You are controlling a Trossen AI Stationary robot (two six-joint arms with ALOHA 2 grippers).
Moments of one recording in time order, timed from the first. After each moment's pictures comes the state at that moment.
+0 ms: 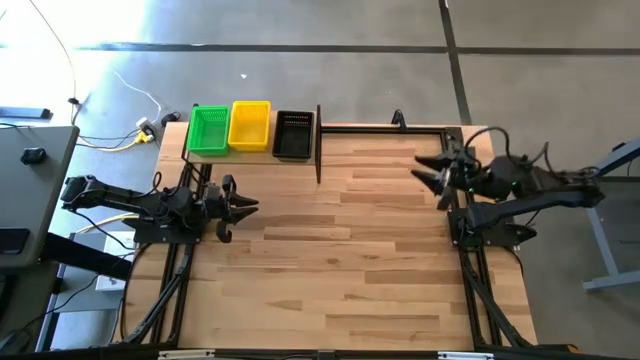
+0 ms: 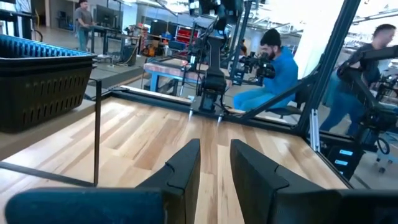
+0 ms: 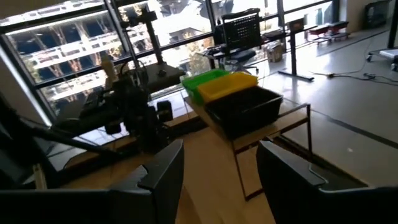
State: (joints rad) left arm -0.02 0.31 0.01 0.33 -0.22 -0.18; right arm 0.13 0.53 0.78 -0.32 0.47 0.26
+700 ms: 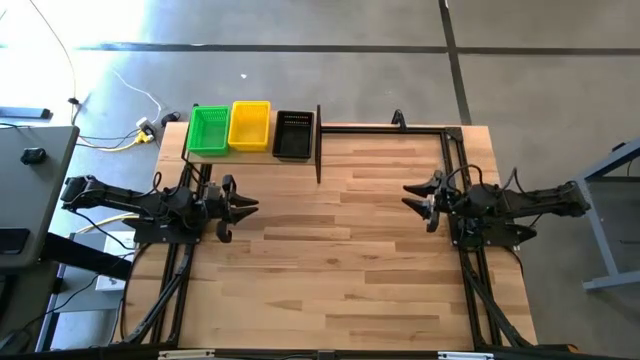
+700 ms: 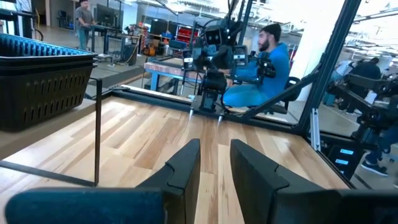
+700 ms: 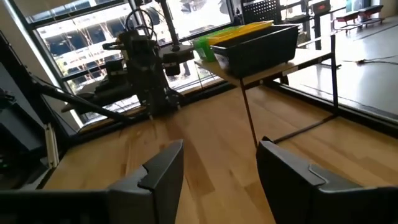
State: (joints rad) left arm -0.02 0.31 0.01 0.33 -0.22 -0.18; right arm 0.13 0.19 0.17 -0.03 0.36 0.29
